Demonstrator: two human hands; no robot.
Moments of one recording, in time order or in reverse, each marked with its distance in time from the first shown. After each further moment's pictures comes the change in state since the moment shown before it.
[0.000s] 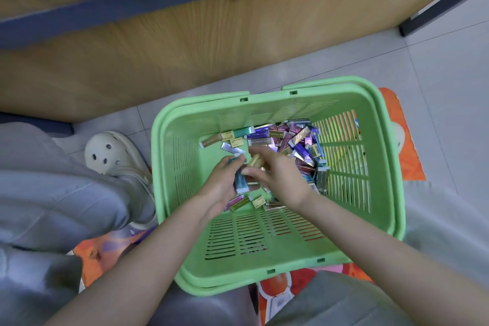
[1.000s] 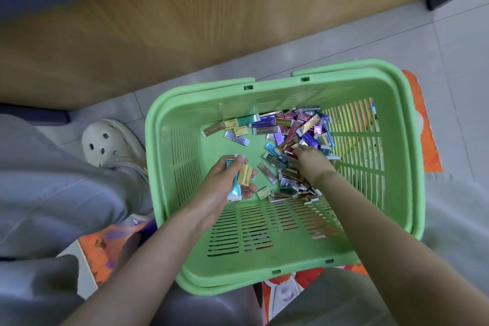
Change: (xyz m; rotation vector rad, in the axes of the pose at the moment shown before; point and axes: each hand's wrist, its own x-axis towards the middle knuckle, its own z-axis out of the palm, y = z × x) left_hand -0.009 -0.010 -0.015 0.032 0.022 -0.036; right_hand 0.045 0.131 -0.008 -0.820 -0.222 0.276
